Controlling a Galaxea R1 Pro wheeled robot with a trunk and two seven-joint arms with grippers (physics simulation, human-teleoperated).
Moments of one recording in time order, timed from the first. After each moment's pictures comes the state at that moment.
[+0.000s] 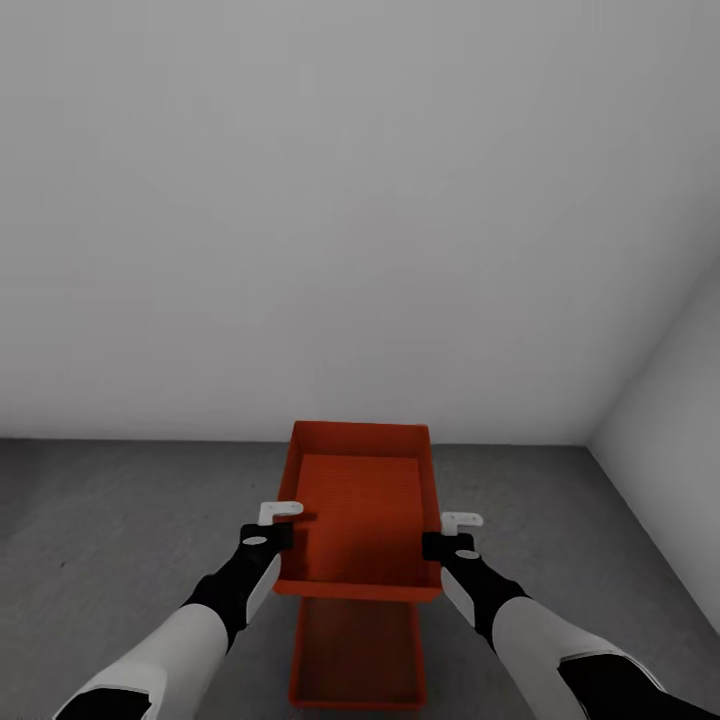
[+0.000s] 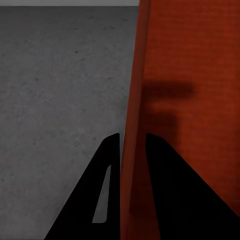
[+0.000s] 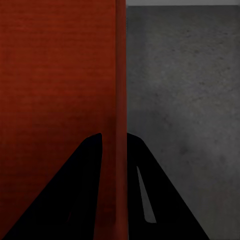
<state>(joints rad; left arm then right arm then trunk) -0.73 -0.13 -0.04 -0.43 0.01 0.17 0.28 -0.79 0.12 0.09 -0.19 -0.08 -0.02 -0.18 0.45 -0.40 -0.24</state>
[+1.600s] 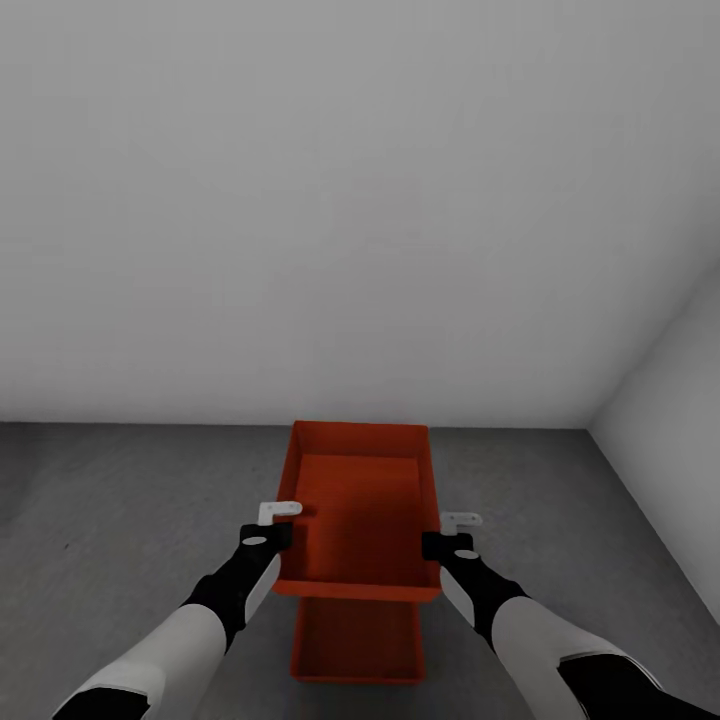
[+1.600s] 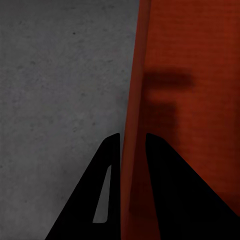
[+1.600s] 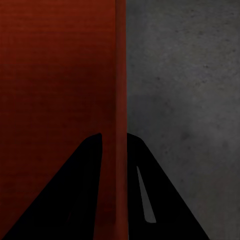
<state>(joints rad) -0.73 -0.12 -0.08 -0.43 0.05 0.17 0.29 -0.80 0.12 0.09 -0.19 -0.08 -0.02 -0.18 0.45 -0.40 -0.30</state>
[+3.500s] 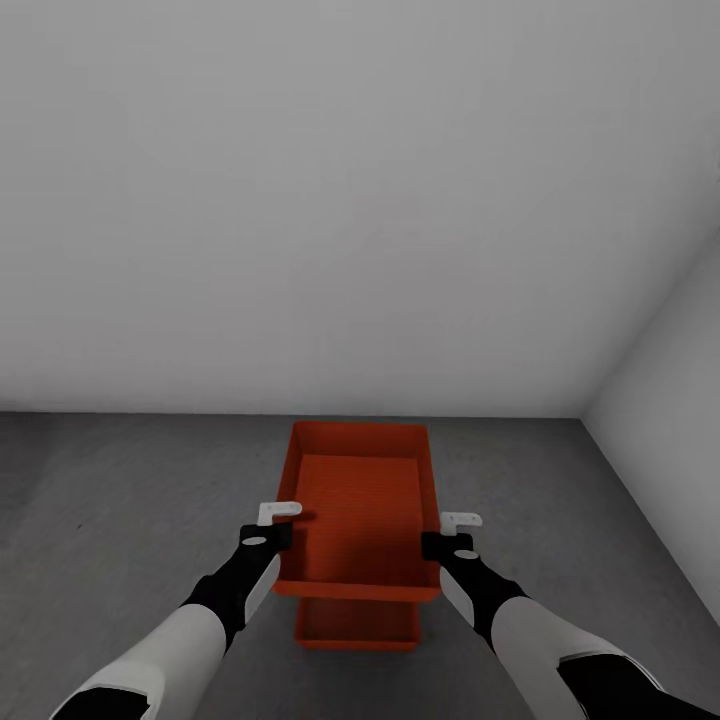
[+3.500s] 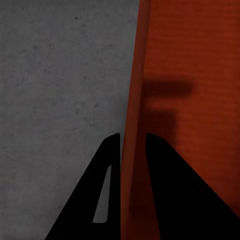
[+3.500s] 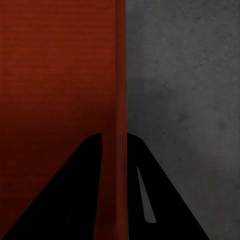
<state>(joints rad) -0.73 -0.12 -0.08 -0.43 0.05 0.17 0.28 -0.80 0.12 0.09 -0.19 -0.08 -0.02 -0.18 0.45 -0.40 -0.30</state>
